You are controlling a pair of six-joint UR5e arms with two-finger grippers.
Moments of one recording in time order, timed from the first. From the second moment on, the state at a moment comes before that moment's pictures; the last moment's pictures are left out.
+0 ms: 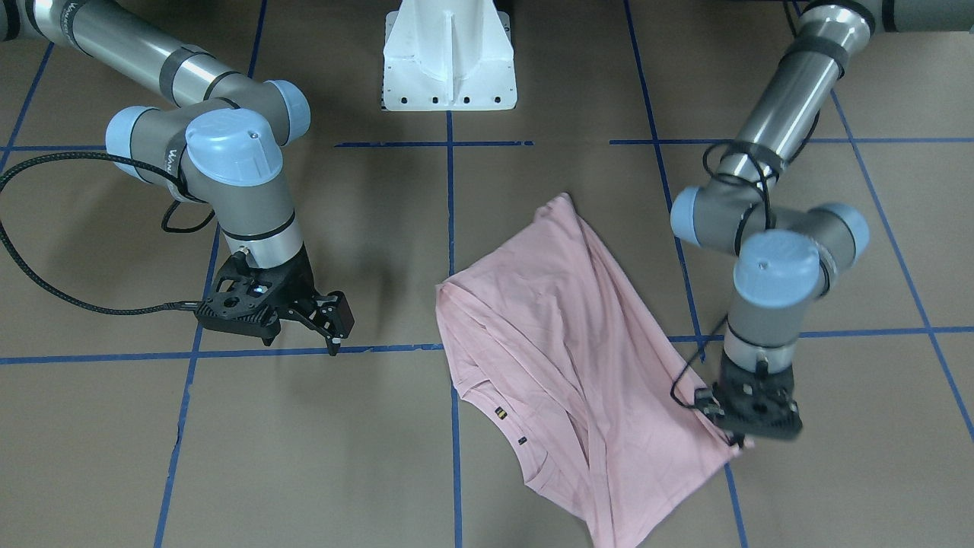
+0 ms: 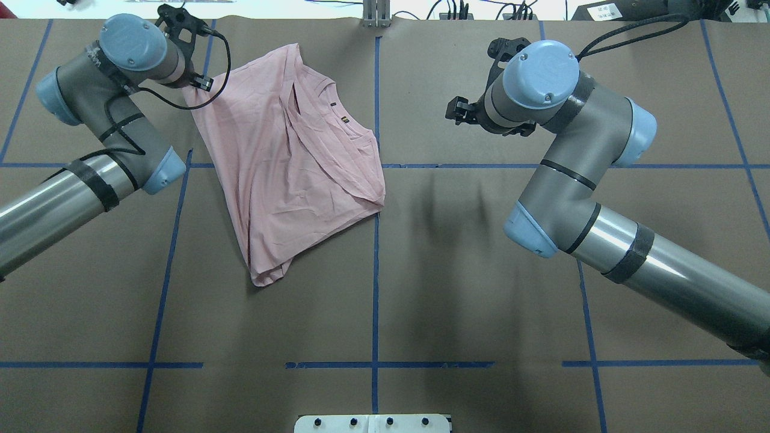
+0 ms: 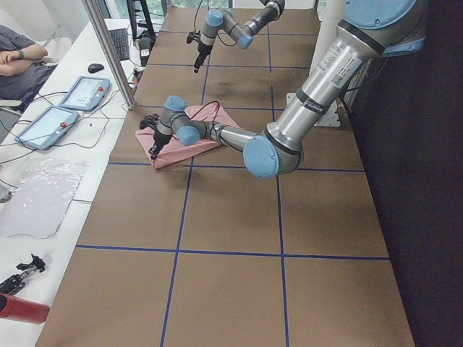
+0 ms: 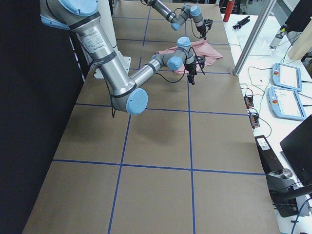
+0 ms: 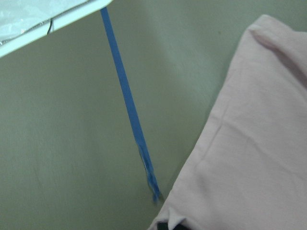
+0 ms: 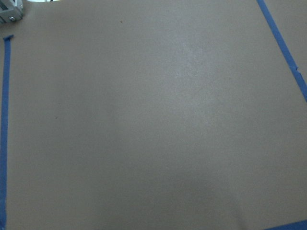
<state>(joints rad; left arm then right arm) -0.93 -2.28 -0.99 -2.20 -1.65 -0.53 0.74 -0.95 1.53 -1.32 1.73 1.29</state>
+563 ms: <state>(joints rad) -0.99 -2.21 -0.91 -2.44 -1.65 -0.36 0.68 -0.97 1.52 -1.15 1.62 1.28</state>
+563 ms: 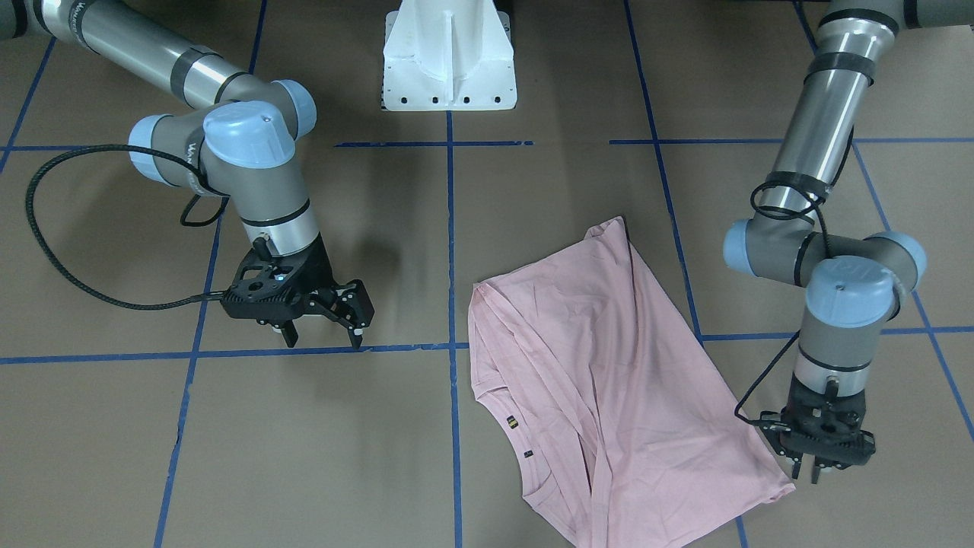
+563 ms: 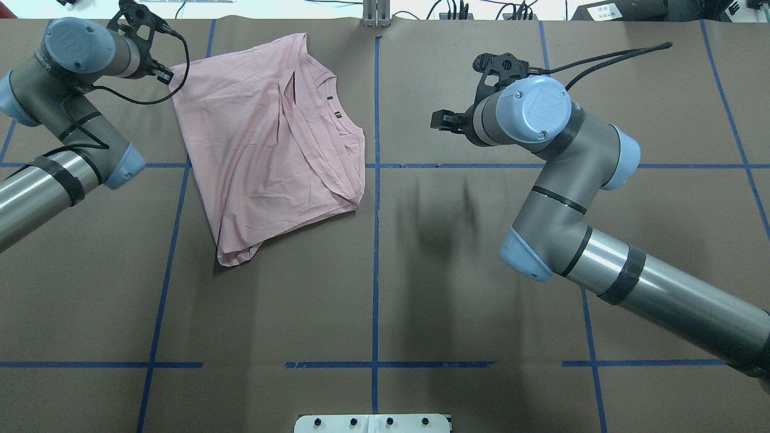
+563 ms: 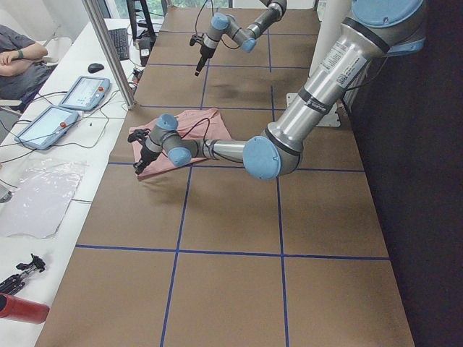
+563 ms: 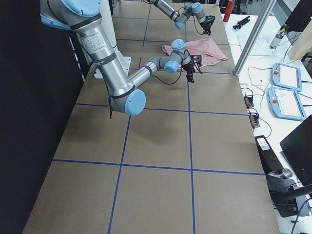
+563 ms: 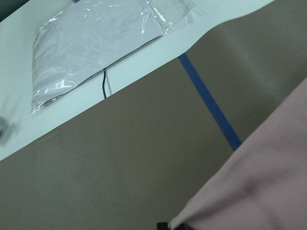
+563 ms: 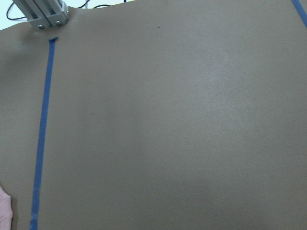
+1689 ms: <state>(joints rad) -1.00 -2.17 -1.00 -2.45 -1.69 -0.34 0.53 -0.60 1.19 -1.34 1.59 1.38</state>
